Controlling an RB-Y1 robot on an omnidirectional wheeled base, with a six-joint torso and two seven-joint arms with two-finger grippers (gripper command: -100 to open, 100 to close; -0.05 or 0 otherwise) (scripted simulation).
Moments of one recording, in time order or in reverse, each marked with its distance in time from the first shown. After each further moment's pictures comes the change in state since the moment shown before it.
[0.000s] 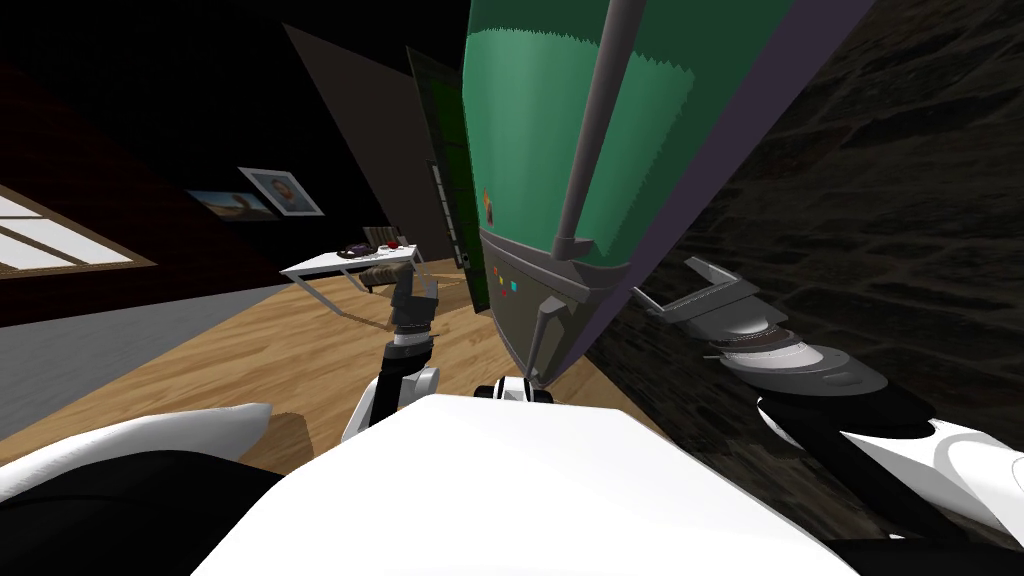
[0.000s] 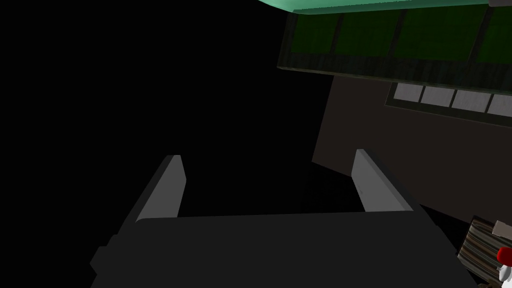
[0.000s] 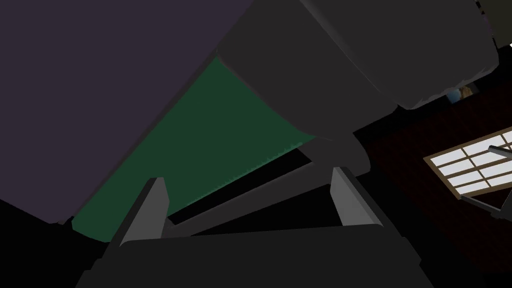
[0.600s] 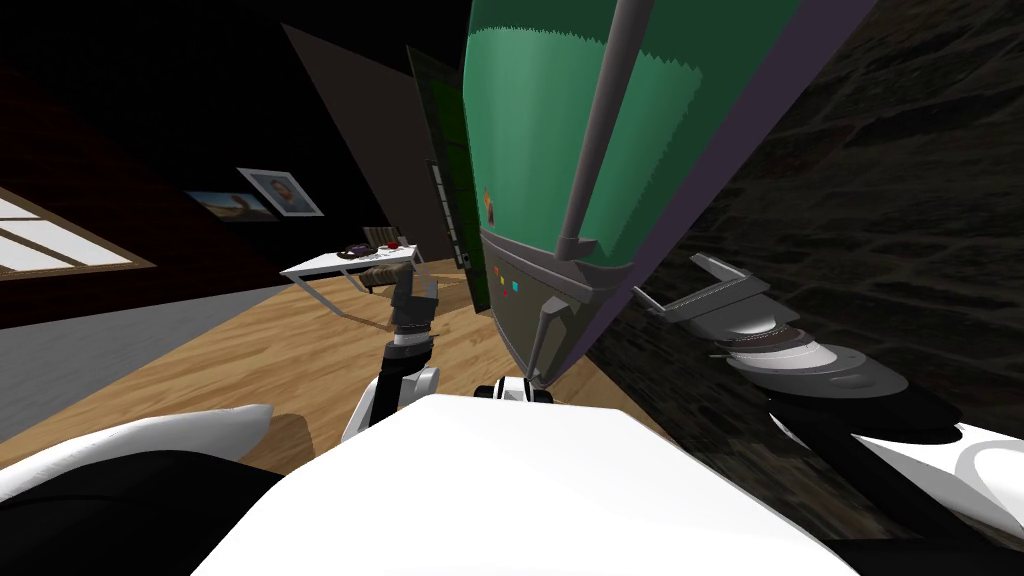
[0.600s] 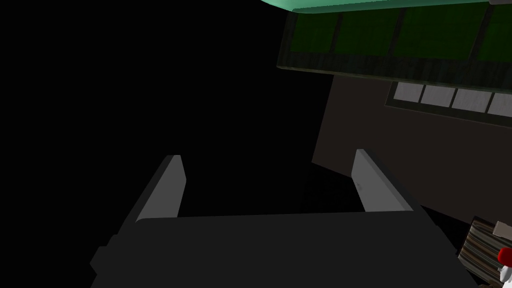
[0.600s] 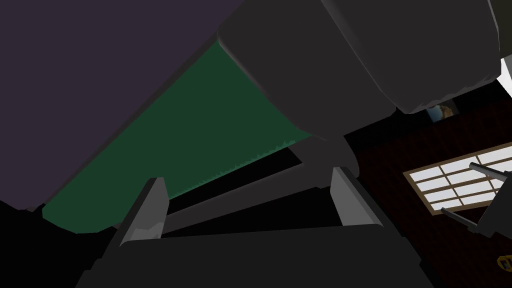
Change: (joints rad) left arm 0.000 0.000 0.000 0.000 0.000 0.000 0.000; right arm 0.000 -0.005 -0.029 -0.020 0.027 -0.001 0.041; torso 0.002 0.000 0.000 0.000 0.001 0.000
